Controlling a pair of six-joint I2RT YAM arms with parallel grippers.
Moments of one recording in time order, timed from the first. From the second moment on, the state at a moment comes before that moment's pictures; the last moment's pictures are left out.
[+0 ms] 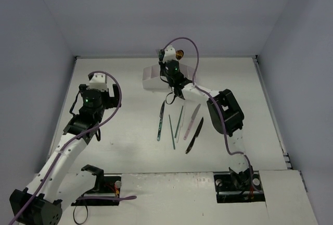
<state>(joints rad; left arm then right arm) -0.31 0.89 0.82 -0.27 -0.31 -0.09 0.61 2.17 1.56 0.47 0.33 0.01</state>
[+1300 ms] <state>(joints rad) -0.79 1.89 1.34 -0.64 -0.18 -0.54 0.63 0.53 0.68 -0.53 0.50 0.48</state>
